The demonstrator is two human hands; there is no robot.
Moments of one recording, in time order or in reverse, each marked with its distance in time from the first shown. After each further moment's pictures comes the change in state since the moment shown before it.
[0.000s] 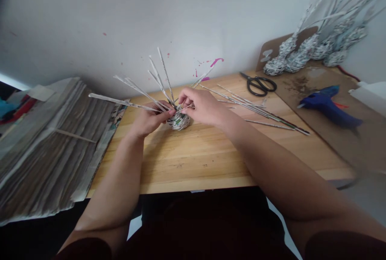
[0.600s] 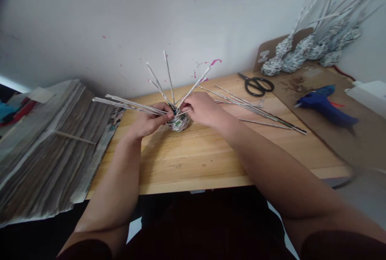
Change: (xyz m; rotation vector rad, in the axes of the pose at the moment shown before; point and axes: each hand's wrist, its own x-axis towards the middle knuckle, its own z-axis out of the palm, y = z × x) left_hand -0.003 0.000 -0.004 0.056 -0.111 0.047; right_hand 0.006 0.005 0.004 -0.224 -0.002 -0.105
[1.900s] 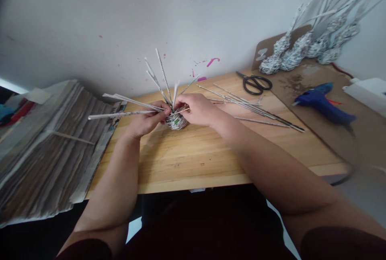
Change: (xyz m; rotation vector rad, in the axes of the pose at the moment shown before) left_hand 0.002 -0.009 0.001 -0.118 0.027 -0.015; right_hand -0.003 0.004 0.010 0.230 -0.001 -0.026
